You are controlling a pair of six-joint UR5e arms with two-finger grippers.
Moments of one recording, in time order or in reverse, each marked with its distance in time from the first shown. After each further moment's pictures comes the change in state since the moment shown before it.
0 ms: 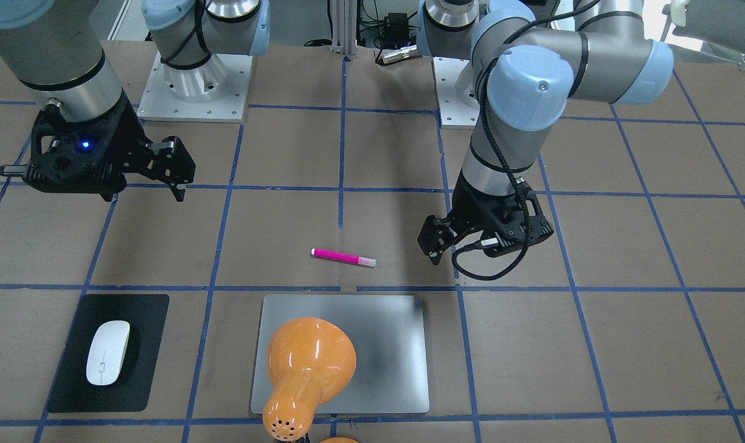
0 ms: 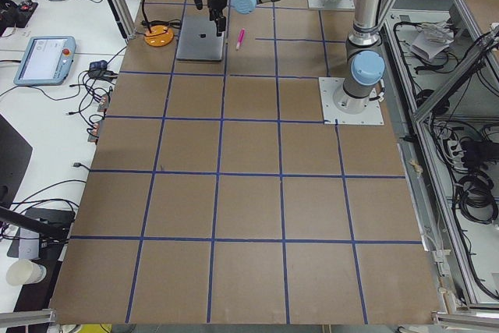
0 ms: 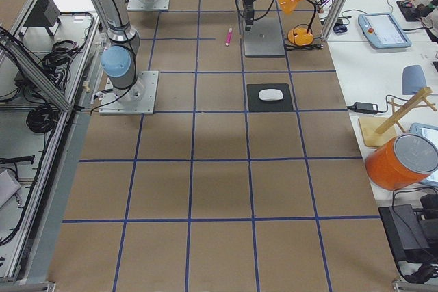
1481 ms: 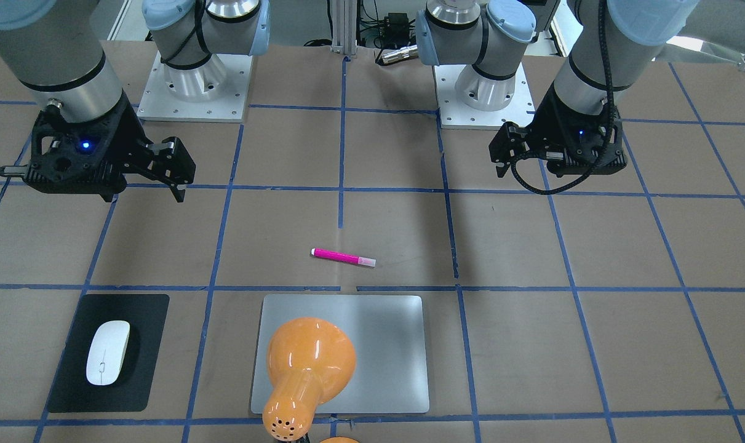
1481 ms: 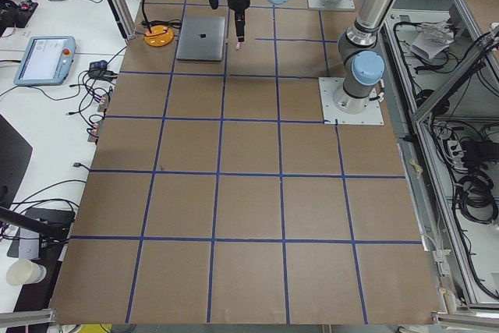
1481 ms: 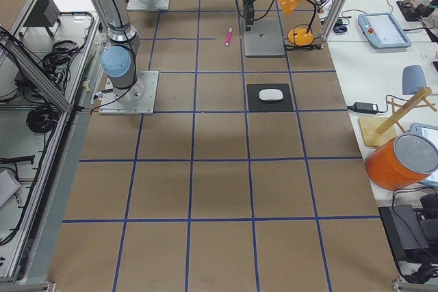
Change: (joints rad) left arm 0.175 0.201 -0.019 -0.360 0.019 0.493; right arm 0.000 0.001 0.000 -0.002 0.000 0.001
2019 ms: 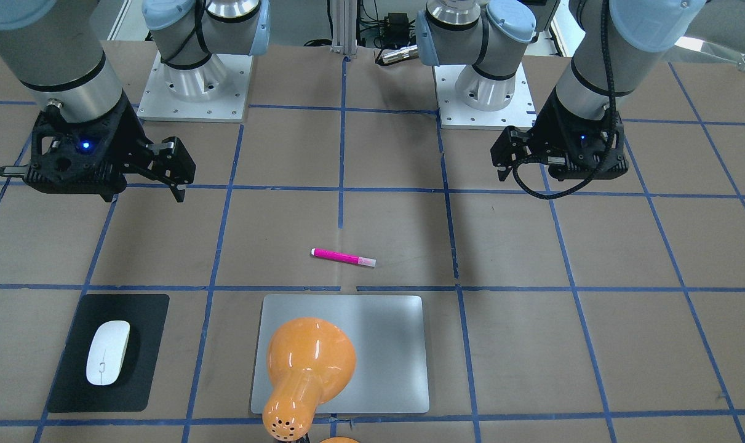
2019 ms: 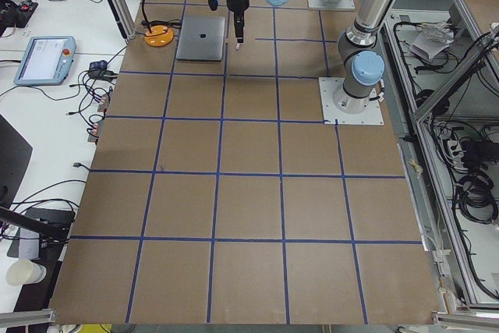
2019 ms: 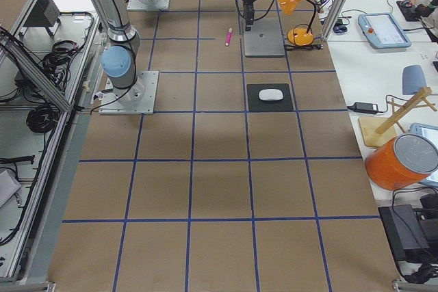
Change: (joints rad) left arm 0.003 -0.010 0.000 0.013 0.000 0.004; right arm 0.000 0.000 0.000 0.000 0.000 -0.001
